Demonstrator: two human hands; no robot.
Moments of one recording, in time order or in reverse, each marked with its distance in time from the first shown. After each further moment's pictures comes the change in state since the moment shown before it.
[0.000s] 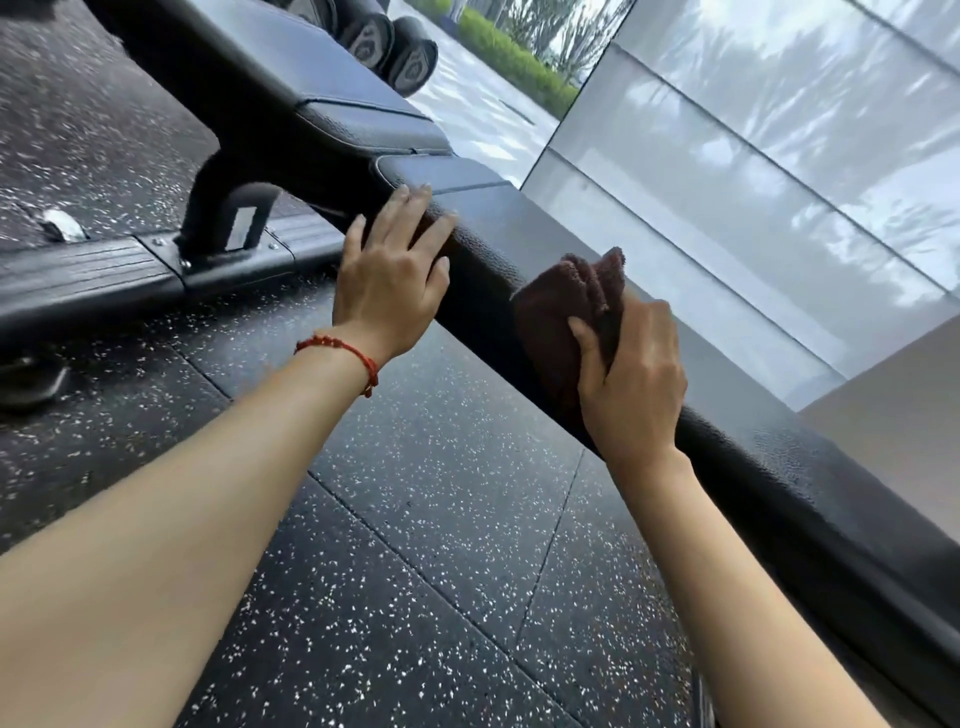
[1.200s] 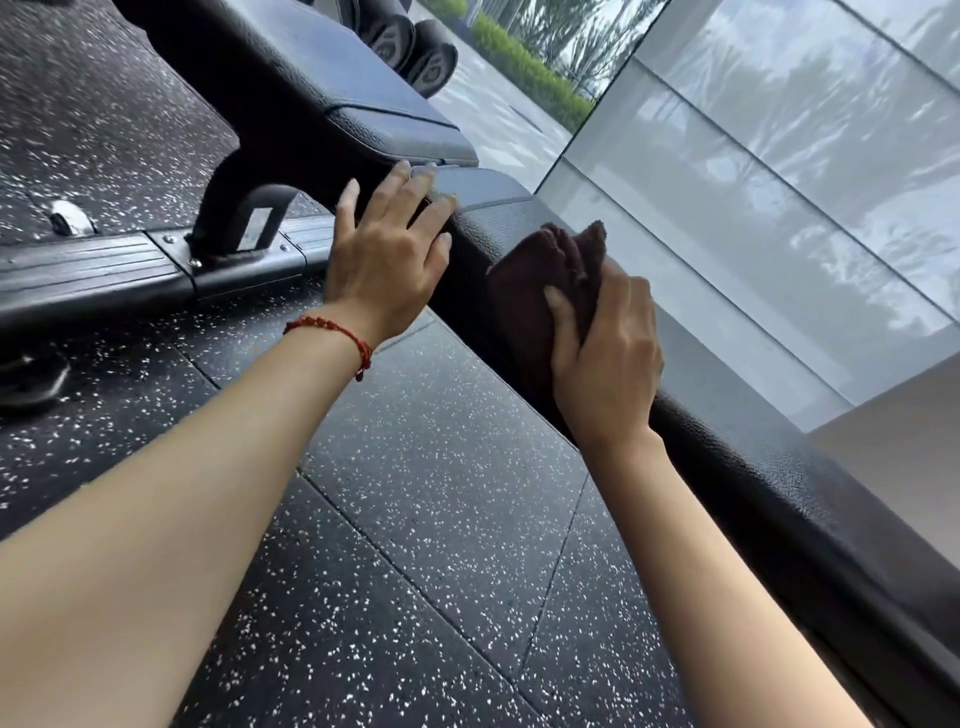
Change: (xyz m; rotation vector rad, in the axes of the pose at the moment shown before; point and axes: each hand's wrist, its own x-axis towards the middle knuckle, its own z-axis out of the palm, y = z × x) left_hand 0.022 -0.034 -0.009 0.074 0.010 0.003; right_hand 0.030 -0.040 0.037 0.034 0.005 0.027
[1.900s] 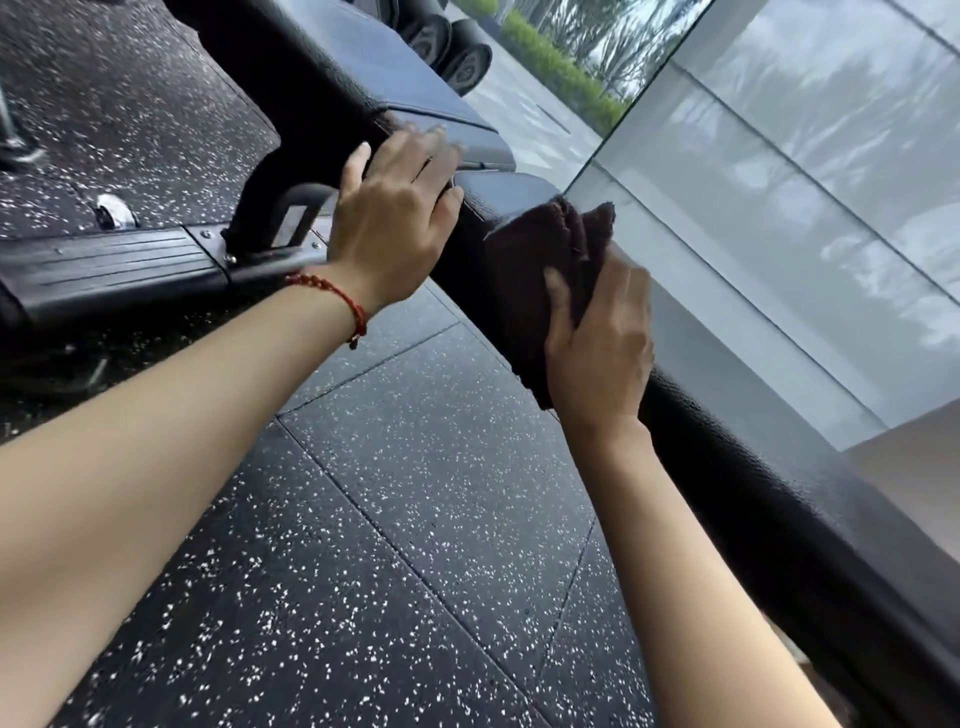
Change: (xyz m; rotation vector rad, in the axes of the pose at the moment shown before) left_hand 0.020 -0.026 -0.023 -0.063 0.045 -0.047; right_hand 0.009 -0.028 0.031 0.037 0.012 0.027
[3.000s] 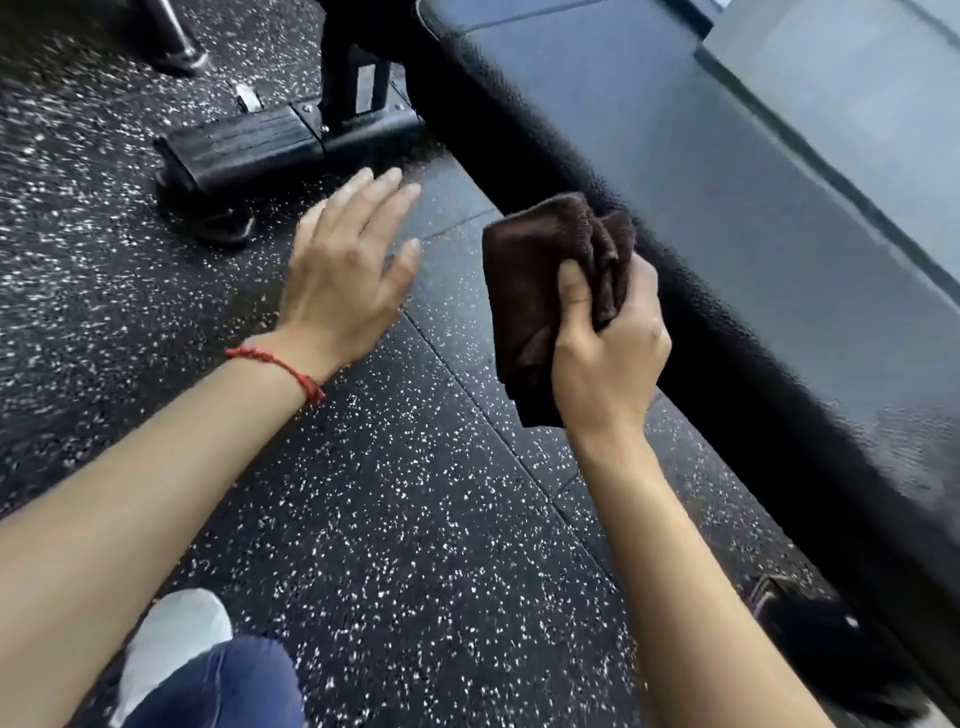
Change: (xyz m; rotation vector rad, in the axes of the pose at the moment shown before) left_hand -0.136 0.139 -0.069 0.275 -0.335 -0.194; right_hand -0.072 0.051 -0.133 0.643 -0.335 0.643
